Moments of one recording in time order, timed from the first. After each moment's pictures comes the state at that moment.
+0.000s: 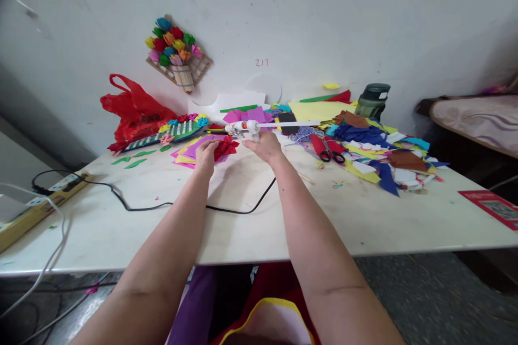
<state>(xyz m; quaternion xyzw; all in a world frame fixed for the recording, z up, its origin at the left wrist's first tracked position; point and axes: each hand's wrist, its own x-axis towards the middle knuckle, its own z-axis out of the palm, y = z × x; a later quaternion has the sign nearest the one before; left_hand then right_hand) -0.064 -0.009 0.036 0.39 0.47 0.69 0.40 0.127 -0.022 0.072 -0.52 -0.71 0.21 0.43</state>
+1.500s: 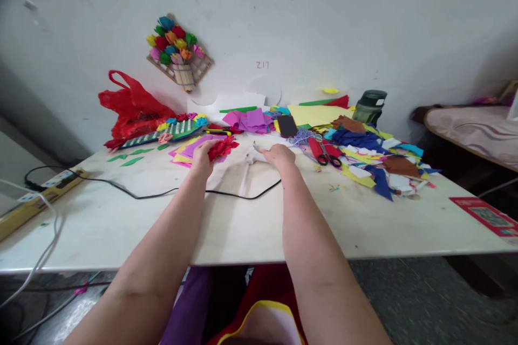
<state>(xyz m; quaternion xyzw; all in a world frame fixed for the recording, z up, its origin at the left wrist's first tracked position) -0.065 -0.017 0.038 0.37 0.41 0.69 0.46 0.153 -0.005 0.056 -0.72 -0.67 0.15 0.12</state>
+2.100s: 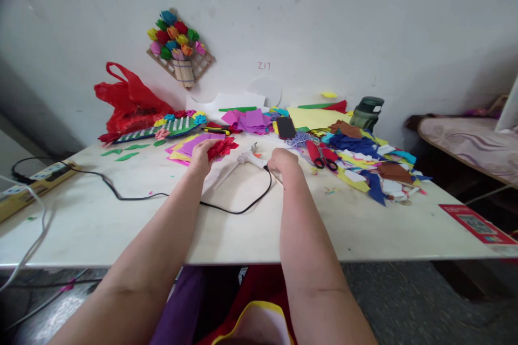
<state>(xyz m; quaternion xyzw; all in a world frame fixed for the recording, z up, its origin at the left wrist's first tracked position) -0.064 -0.014 0.034 0.37 0.42 0.68 0.47 0.162 -0.015 0.068 -0.71 -0.70 0.11 -0.03</state>
